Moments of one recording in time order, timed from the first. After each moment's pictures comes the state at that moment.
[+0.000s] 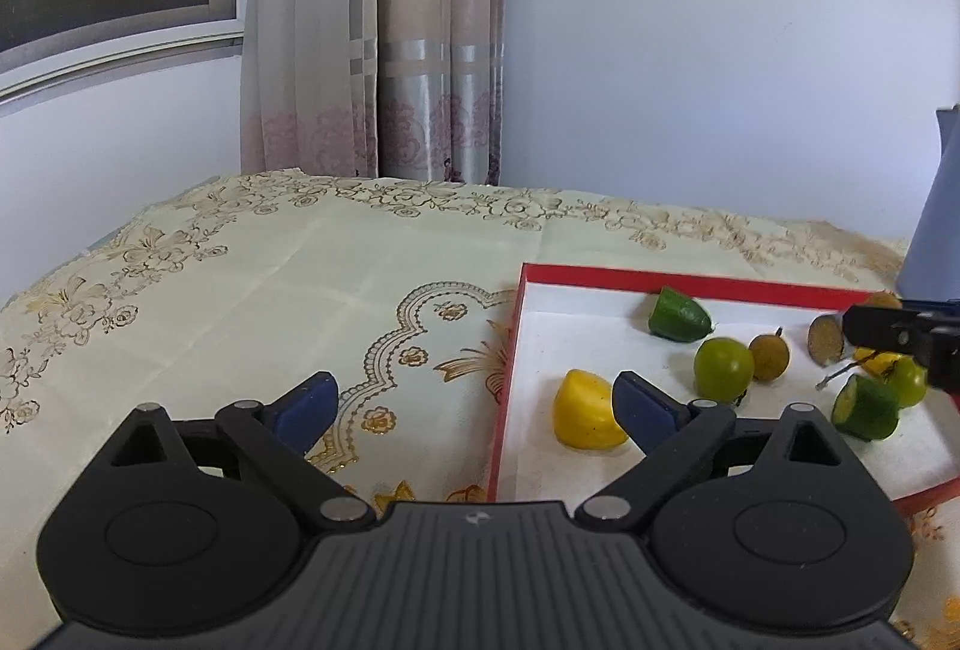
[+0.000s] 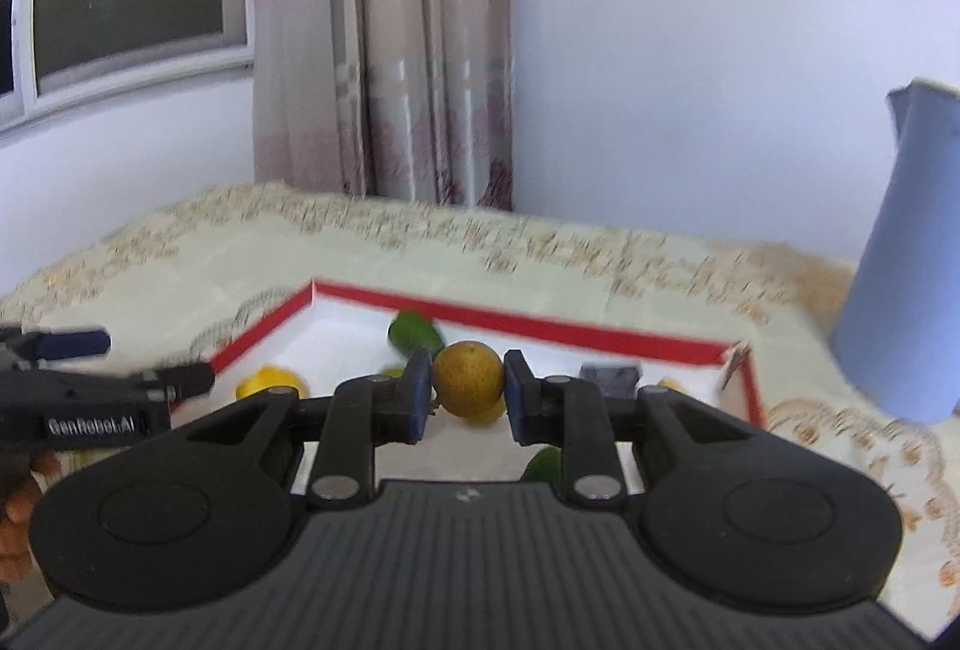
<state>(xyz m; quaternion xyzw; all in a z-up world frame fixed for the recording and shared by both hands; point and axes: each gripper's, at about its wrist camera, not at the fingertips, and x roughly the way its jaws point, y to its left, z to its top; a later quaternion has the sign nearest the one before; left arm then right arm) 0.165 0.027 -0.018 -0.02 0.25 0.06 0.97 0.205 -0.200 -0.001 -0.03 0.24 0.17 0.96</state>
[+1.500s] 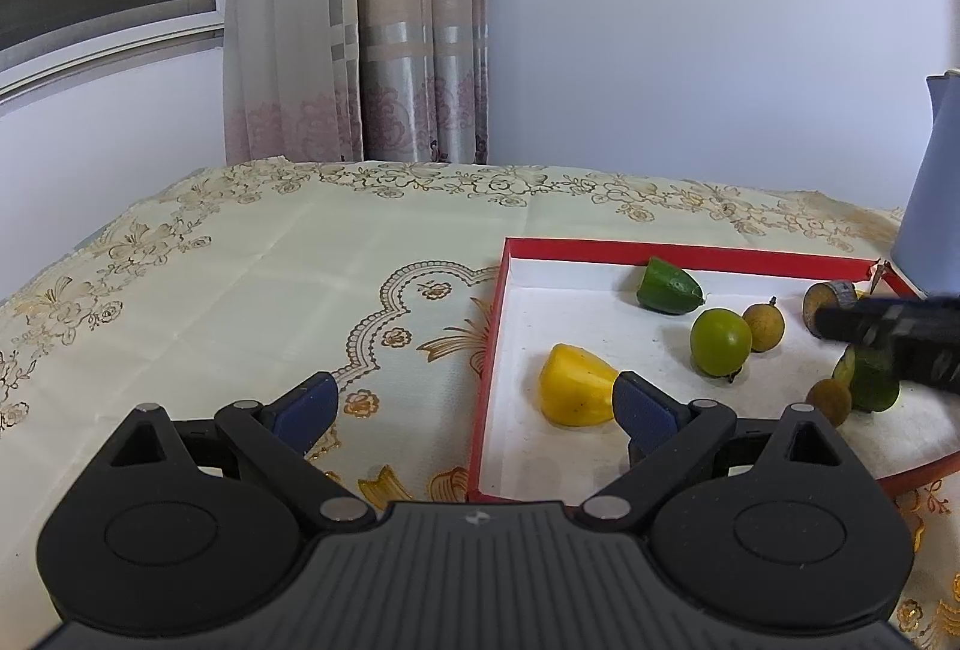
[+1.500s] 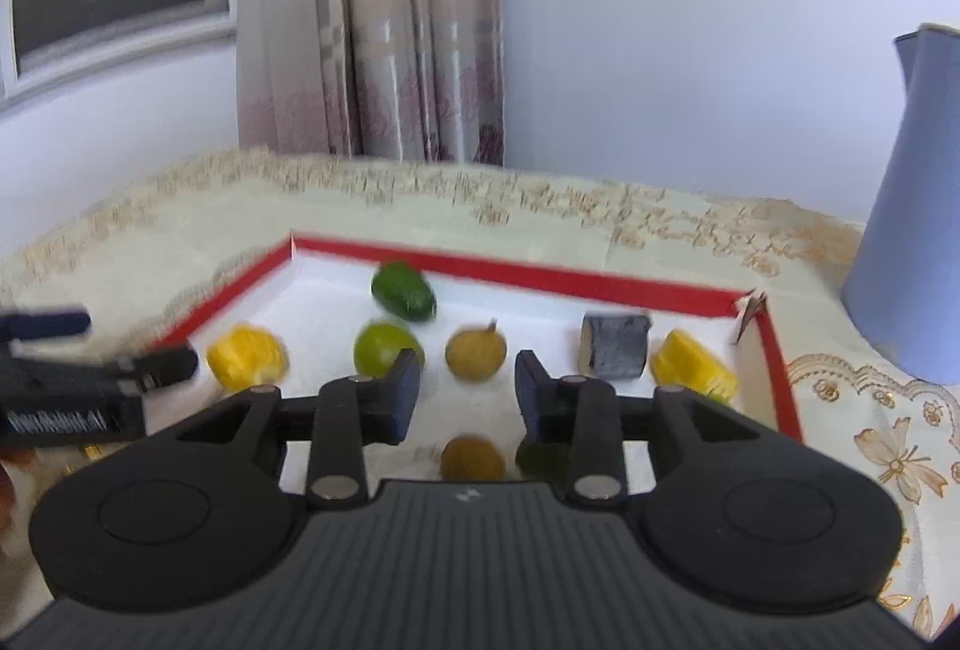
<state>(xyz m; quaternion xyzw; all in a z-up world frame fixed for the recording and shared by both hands) 0.169 0.022 -0.023 -0.01 0.27 0.05 0.96 0.210 -0.203 -0.008 0.00 0.24 0.16 0.96</state>
